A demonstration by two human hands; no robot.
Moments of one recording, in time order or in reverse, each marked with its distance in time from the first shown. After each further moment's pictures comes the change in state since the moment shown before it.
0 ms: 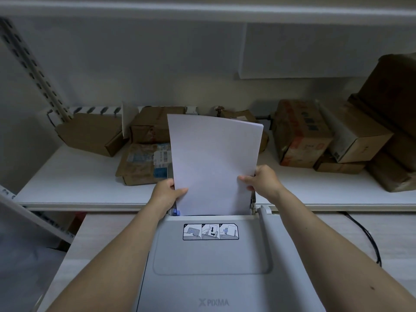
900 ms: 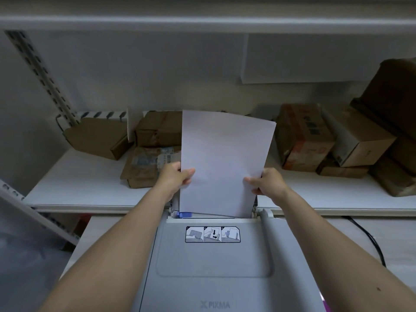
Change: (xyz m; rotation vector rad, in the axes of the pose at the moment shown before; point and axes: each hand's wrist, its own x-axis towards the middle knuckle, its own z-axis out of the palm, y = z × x) left_hand -0.002 0.057 0.003 -0.113 -0.008 0.102; right_hand -0.005 -0.005 -0.011 0.164 -0.019 0.048
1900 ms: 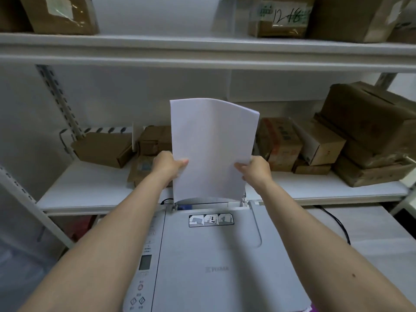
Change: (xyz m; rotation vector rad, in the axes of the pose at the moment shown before) left_hand -0.088 0.066 -0.038 0.312 0.148 0.114; right_hand -0.104 -0.072 0.020 -0.225 0.322 -0.132
